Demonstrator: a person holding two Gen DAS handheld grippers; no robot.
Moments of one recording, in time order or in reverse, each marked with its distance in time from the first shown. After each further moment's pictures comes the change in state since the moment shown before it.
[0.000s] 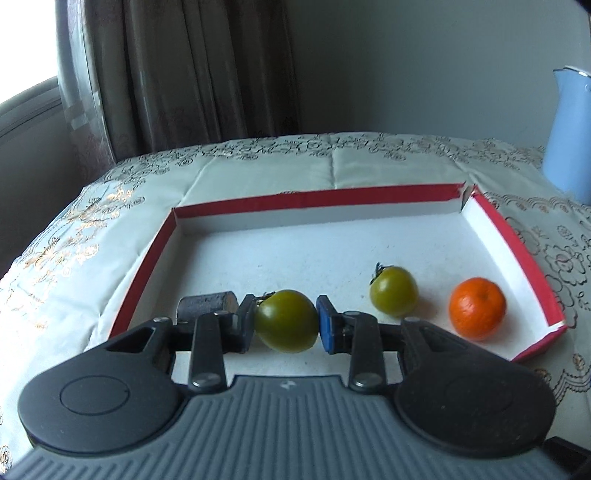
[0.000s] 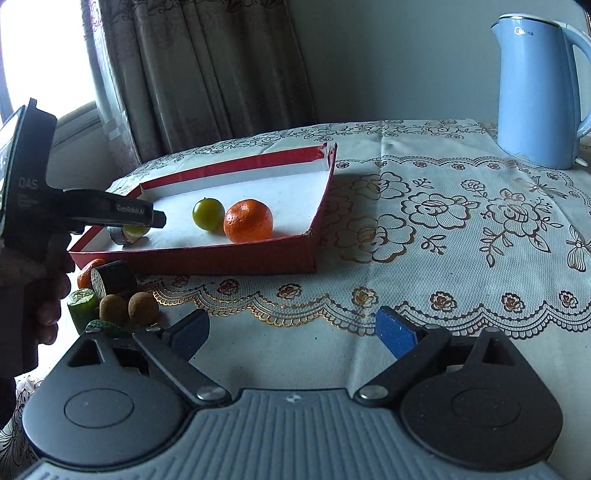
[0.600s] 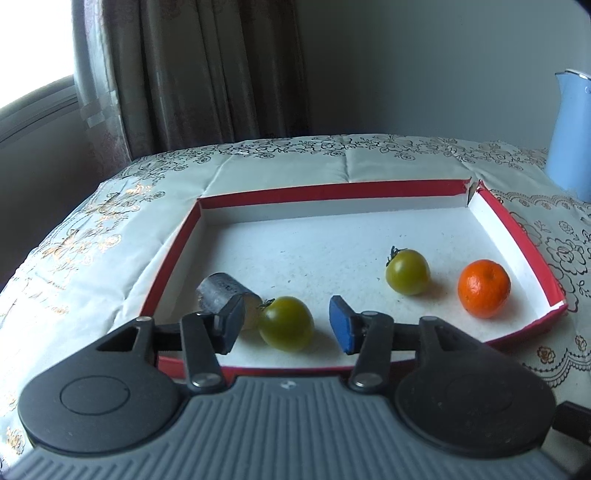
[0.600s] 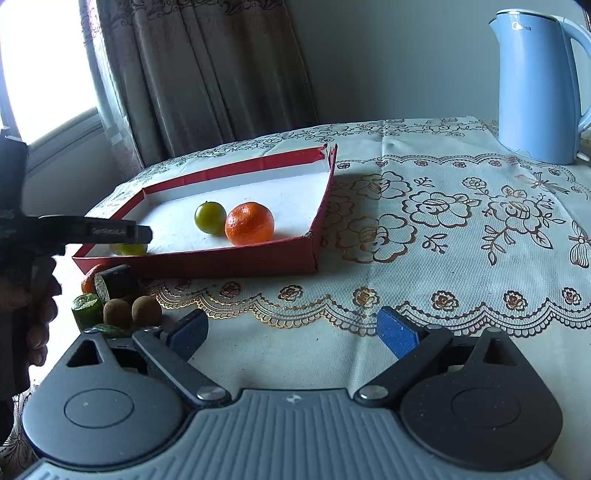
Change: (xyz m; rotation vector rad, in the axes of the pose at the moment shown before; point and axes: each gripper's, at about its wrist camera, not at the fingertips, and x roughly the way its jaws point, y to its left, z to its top) left arm -0.027 0.012 -0.015 -0.017 -0.028 0.026; right arm -0.002 -0.004 0.000 0.022 -0.007 0.021
